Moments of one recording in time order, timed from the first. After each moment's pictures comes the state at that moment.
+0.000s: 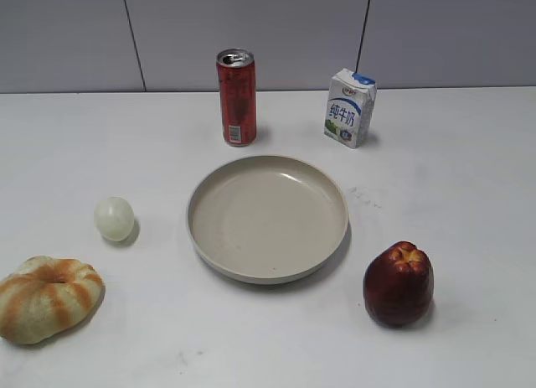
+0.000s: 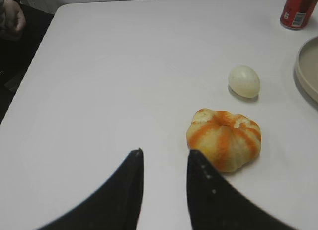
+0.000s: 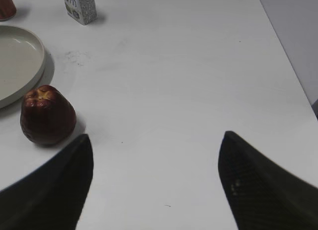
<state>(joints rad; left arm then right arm) -0.05 0.00 -0.48 -0.07 1.09 0.15 0.02 -0.01 -0.50 0.06 1.05 0.00</state>
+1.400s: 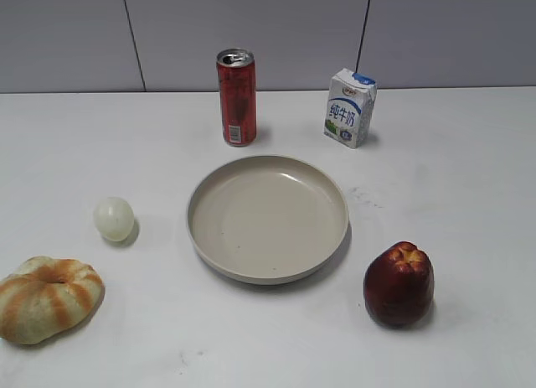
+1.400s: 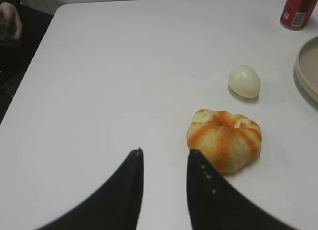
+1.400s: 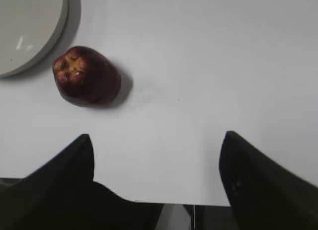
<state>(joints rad) -0.05 0.00 -0.48 -0.07 1.09 0.15 0.02 0.77 -0.63 0.26 0.94 0.01</state>
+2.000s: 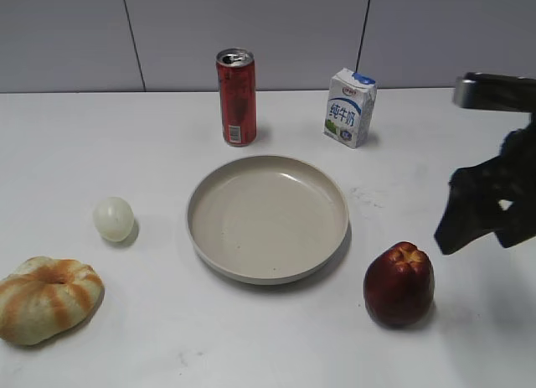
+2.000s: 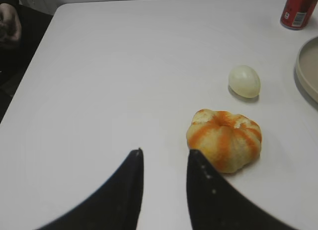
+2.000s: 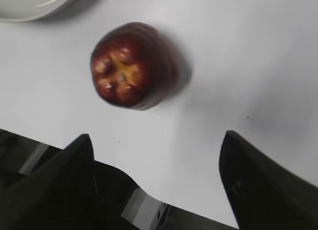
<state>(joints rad) -0.05 0.00 -0.48 -0.07 1.09 0.15 0.24 1.47 -0.93 0.33 0.99 -0.09</state>
